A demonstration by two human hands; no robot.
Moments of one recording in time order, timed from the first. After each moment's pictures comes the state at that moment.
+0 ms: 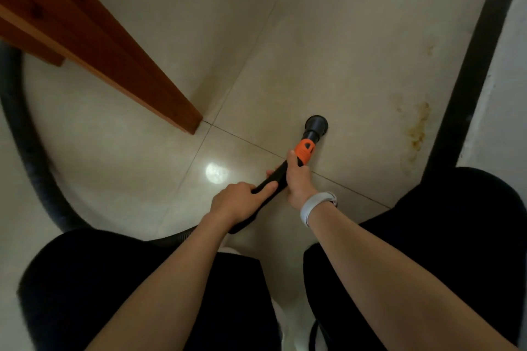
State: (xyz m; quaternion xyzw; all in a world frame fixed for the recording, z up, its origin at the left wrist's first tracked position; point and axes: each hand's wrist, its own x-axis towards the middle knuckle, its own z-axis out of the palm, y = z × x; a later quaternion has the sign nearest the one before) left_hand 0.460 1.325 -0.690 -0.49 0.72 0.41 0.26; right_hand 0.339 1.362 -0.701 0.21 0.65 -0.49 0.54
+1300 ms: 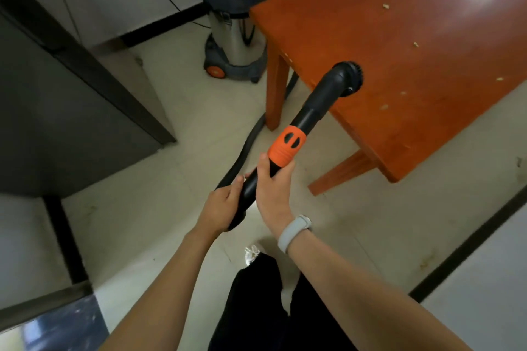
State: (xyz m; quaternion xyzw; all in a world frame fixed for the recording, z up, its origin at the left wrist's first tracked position) left_hand 0.873 1.252 -0.099 -0.70 0.51 0.47 -0.18; right_hand 0.772 1.235 -0.060 -0.29 0.64 -0.48 0.54
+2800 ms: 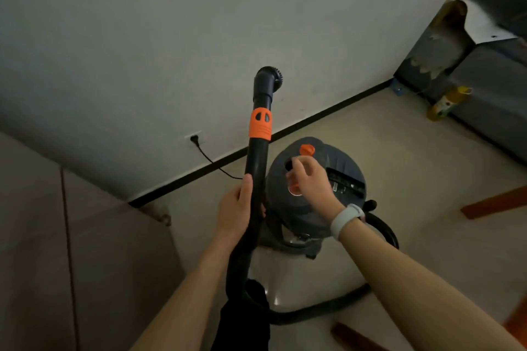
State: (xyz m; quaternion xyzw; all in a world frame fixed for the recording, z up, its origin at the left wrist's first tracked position) left_hand 1.149 0.424 -0.069 -0.65 0.44 0.49 -0.36; right_hand 0.997 0.368 -0.064 -0.48 0.64 -0.34 0.49
